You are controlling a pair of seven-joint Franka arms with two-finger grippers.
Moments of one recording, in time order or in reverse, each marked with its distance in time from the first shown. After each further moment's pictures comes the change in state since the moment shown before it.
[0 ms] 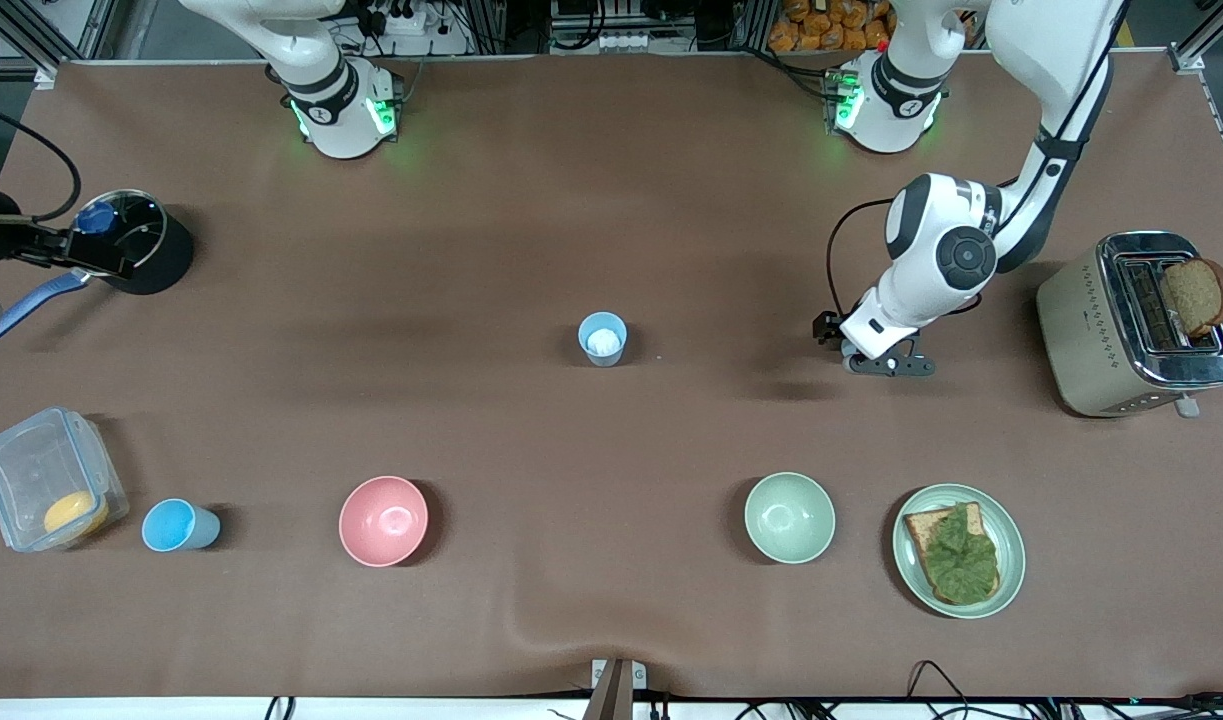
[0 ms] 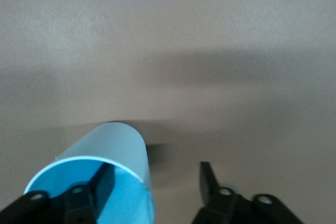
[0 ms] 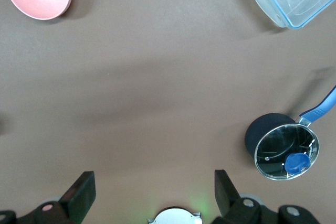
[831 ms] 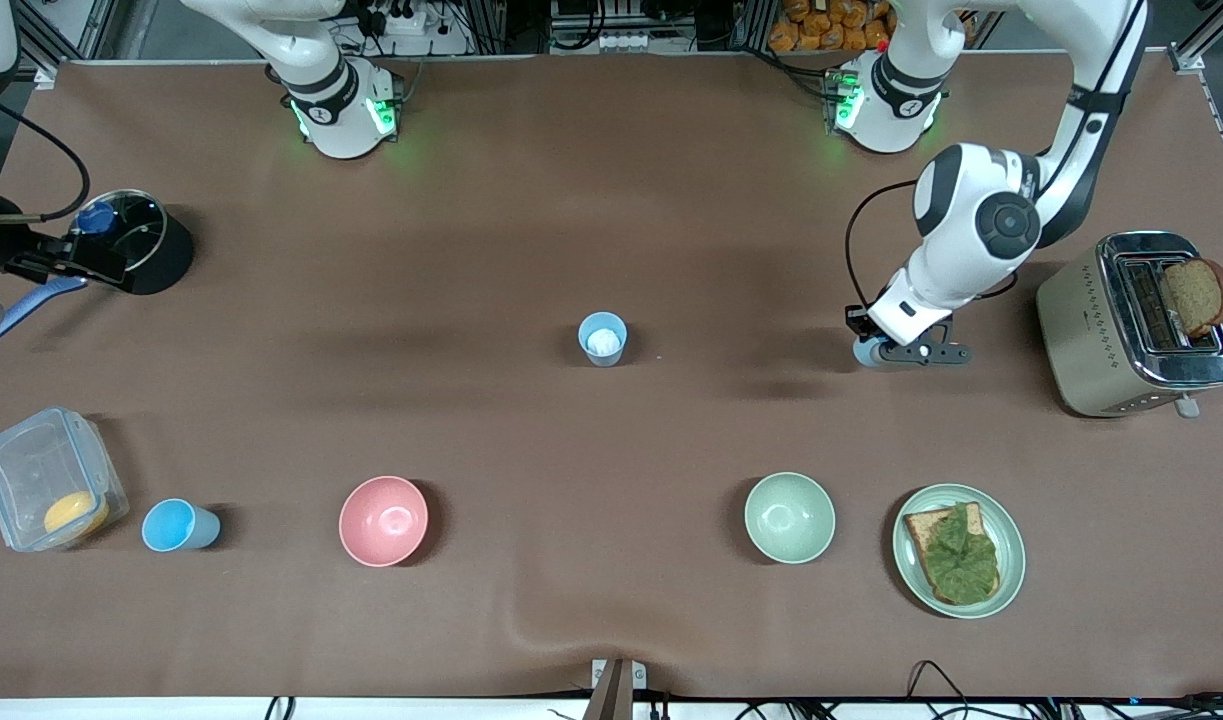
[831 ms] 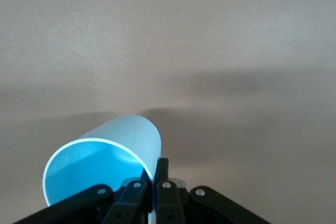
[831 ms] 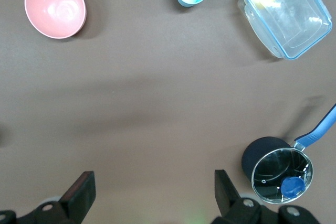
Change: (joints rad) left arm 0.027 -0.159 -0.018 0.025 0.000 -0.102 0.005; right arm -0.016 0.000 0.059 0.013 -0.032 0.068 -0.004
